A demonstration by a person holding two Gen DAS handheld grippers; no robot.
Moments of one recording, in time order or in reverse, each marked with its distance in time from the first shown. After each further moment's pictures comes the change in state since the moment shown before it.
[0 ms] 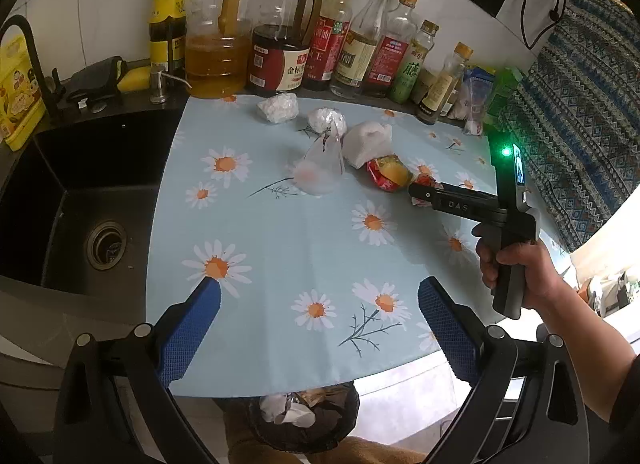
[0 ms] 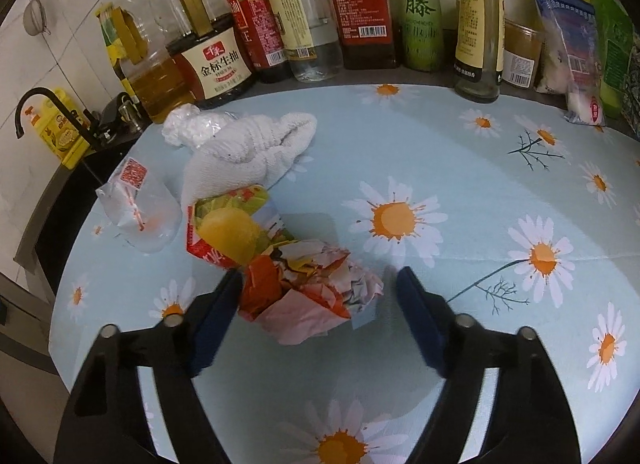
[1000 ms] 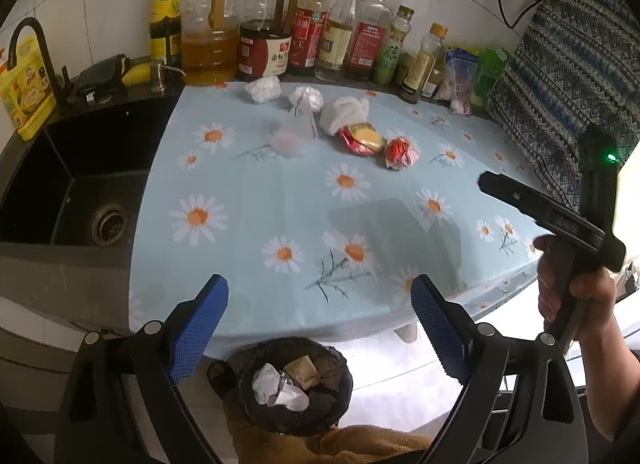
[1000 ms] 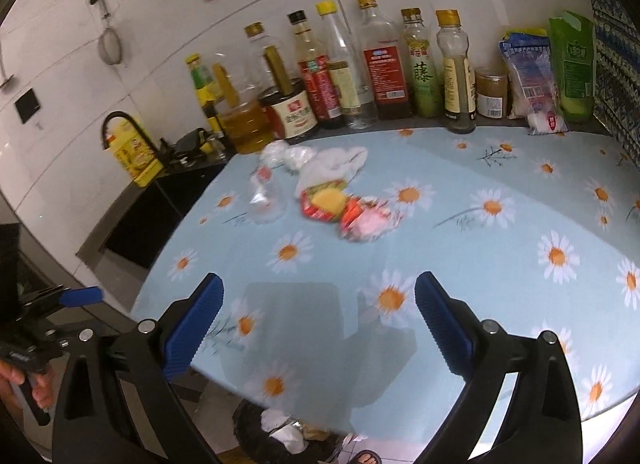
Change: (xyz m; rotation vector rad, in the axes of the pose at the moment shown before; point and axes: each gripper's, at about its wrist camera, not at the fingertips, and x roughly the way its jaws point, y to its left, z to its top) left arm -0.020 -0.042 -0.049 0.023 -0.010 0.036; right arm -0.142 0.022 -0.066 0.009 -0.176 0.138
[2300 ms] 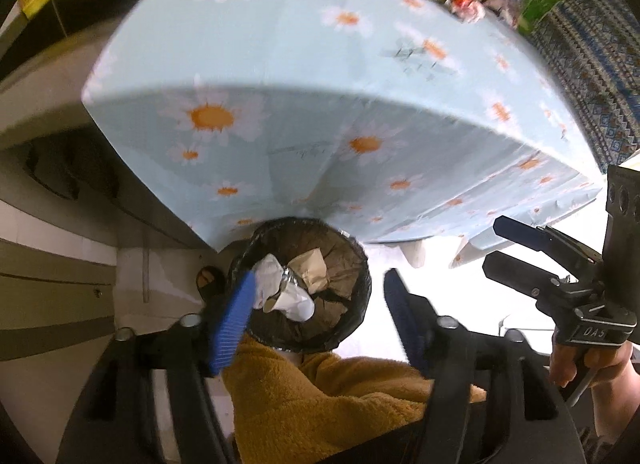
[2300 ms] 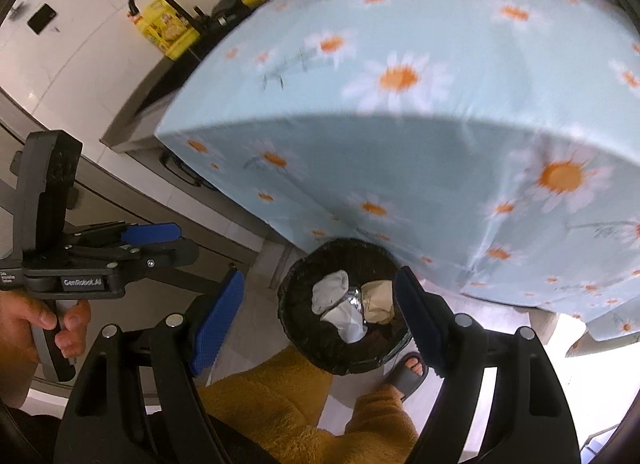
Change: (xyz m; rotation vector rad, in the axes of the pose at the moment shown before) left arm 0.067 0.040 -0.136 -0.115 0.278 0.007; right arm 0.028 0.071 -0.176 -0.004 0.336 0.161
